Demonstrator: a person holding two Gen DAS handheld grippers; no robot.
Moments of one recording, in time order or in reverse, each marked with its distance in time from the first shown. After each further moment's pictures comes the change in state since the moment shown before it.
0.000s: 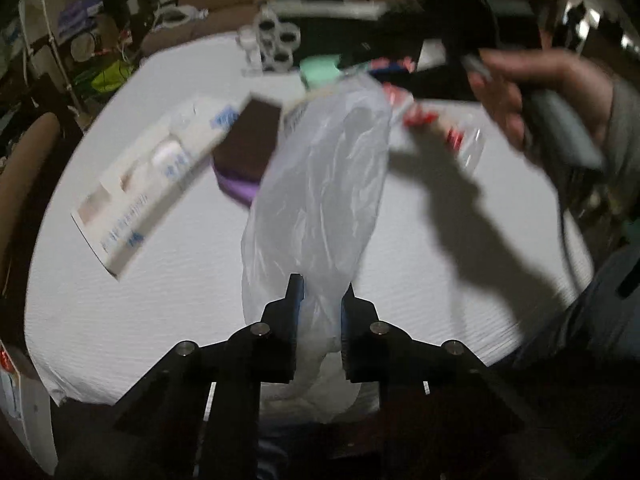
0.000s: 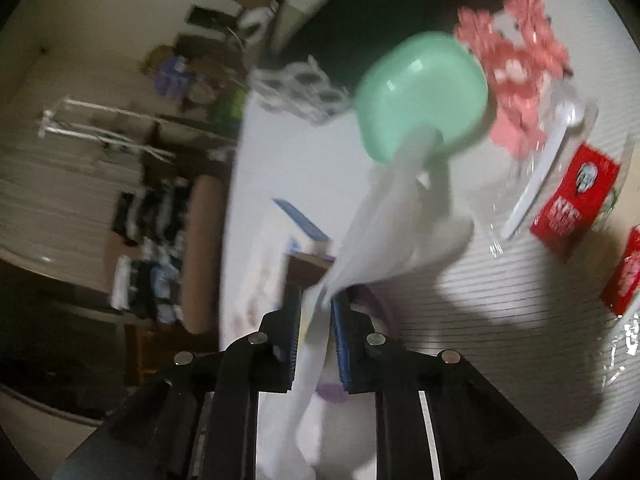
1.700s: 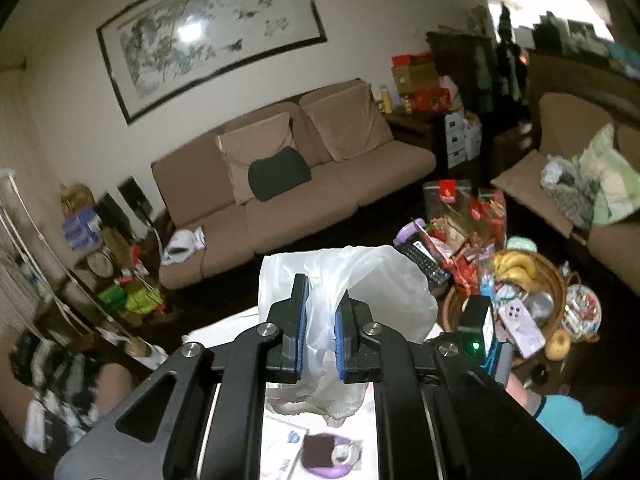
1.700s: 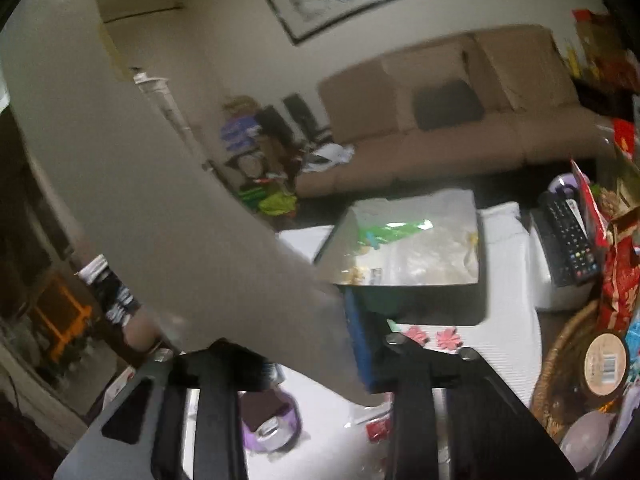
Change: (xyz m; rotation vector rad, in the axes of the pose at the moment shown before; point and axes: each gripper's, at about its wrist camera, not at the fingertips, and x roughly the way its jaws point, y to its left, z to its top) left arm -0.269 -0.170 0.426 0.332 -0.369 0.096; right arm -0.202 0.100 0.081 -0.587 -0.388 -0.167
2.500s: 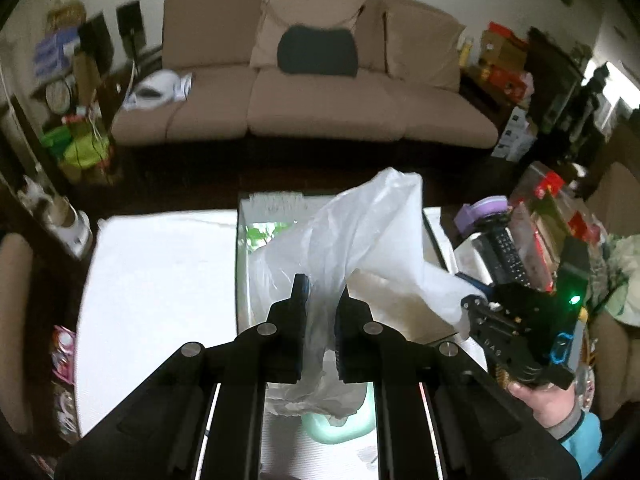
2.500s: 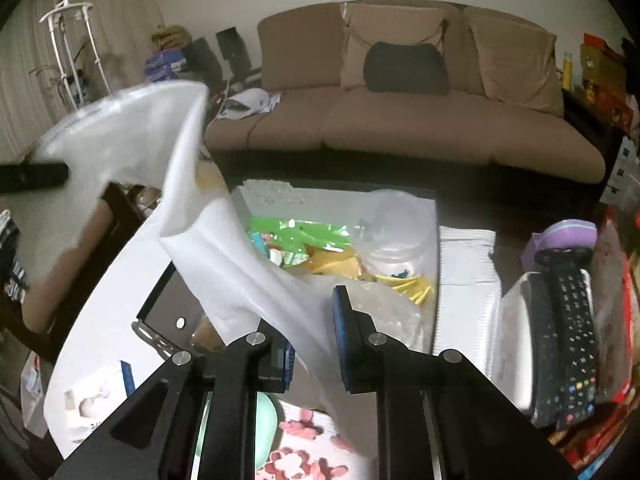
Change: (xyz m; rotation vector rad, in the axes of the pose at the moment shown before) left arm 0.382 0.154 -0.128 -0.432 0.342 -0.114; right arm 0.208 -0.088 0.070 -0.132 0.213 -0.269
